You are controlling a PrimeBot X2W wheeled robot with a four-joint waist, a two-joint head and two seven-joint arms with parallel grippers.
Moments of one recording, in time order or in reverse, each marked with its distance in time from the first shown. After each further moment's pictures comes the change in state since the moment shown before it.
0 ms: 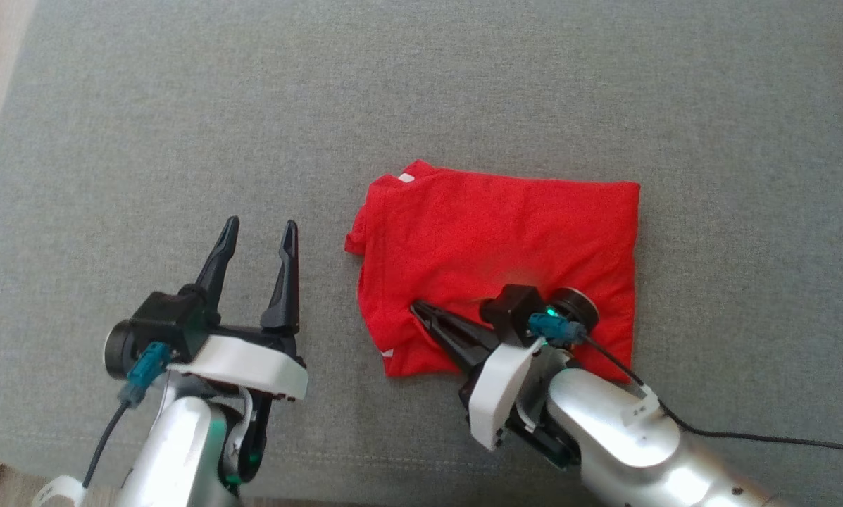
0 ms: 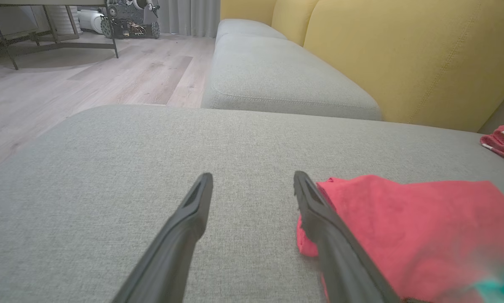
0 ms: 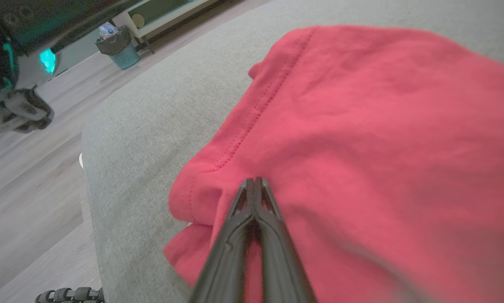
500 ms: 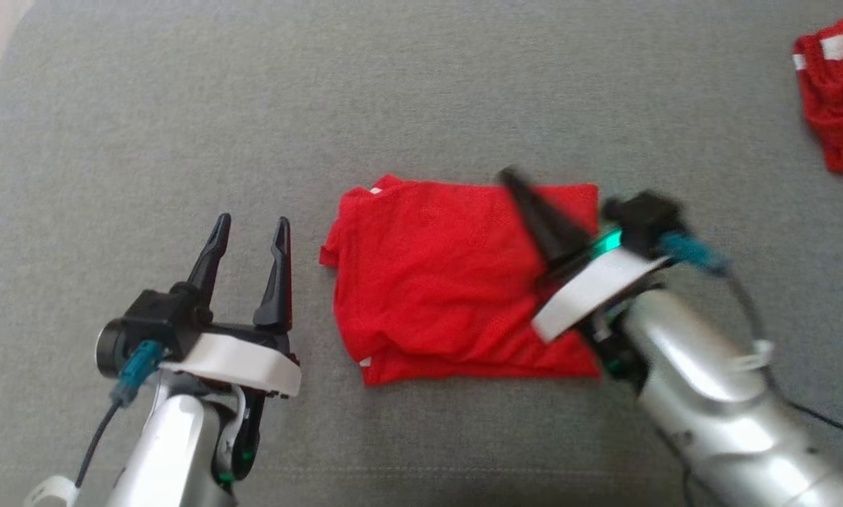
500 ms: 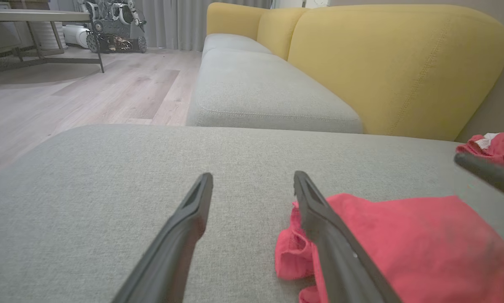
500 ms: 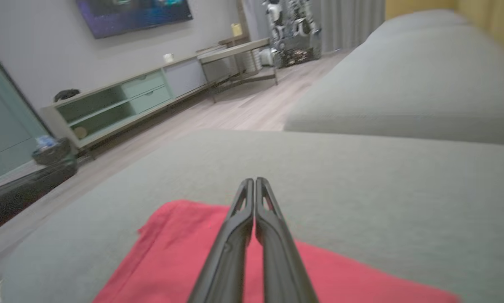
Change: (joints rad) left arm -0.003 0.006 0.012 -0.001 0.000 0.002 -0.001; right arm -0.030 -0.057 -0.287 -0.079 0.028 0.000 -0.132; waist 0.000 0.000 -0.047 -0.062
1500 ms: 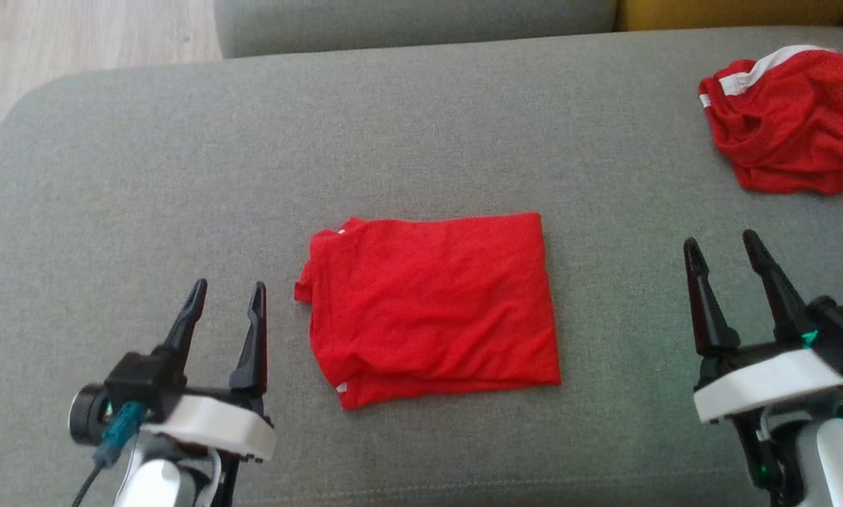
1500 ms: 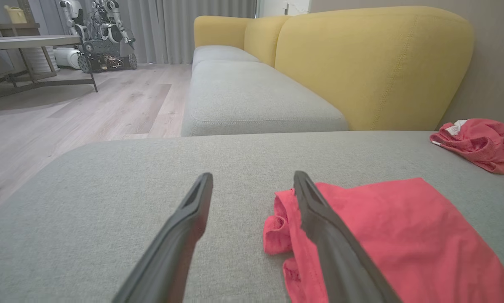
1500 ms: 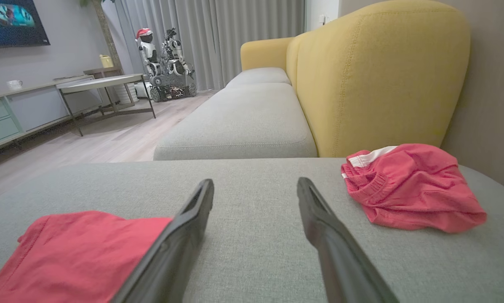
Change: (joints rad) left arm 0.154 0.074 0.004 -0.076 0.000 0.042 0.016; right arm 0.553 0.015 -0.649 -0.541 -0.305 0.000 0.220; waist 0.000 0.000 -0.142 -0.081
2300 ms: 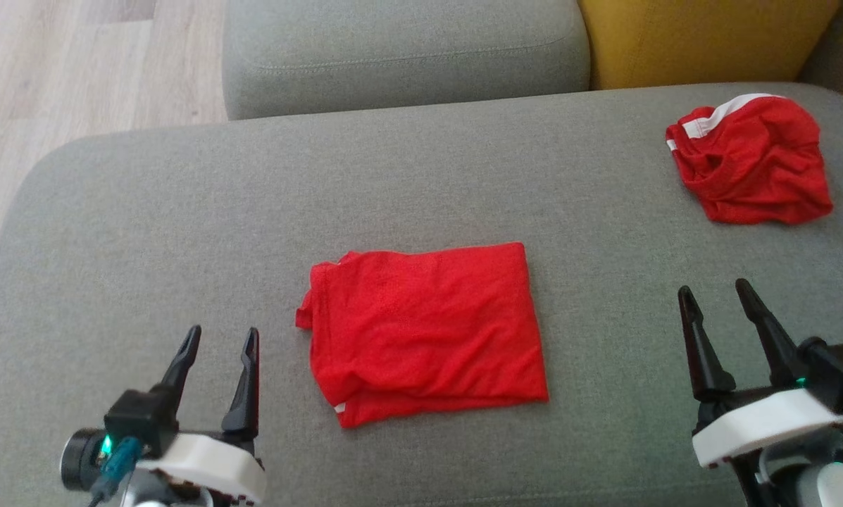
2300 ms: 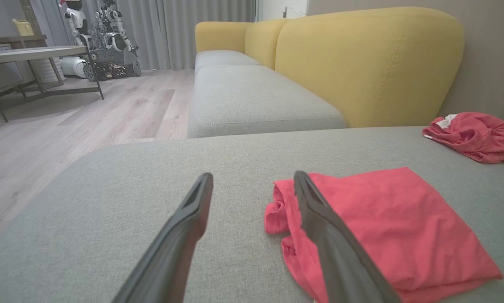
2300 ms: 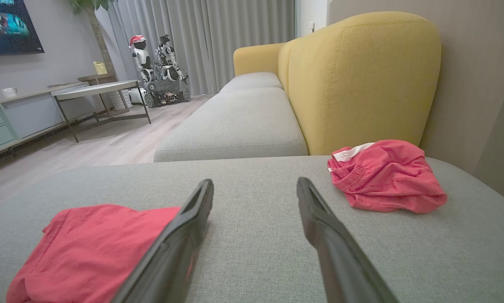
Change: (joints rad) left arm 0.105 0.037 -0.004 -0.034 -0.007 0.026 0.039; right arm 0.122 0.027 -0.017 -0.058 -0.009 0.000 0.060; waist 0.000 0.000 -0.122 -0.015
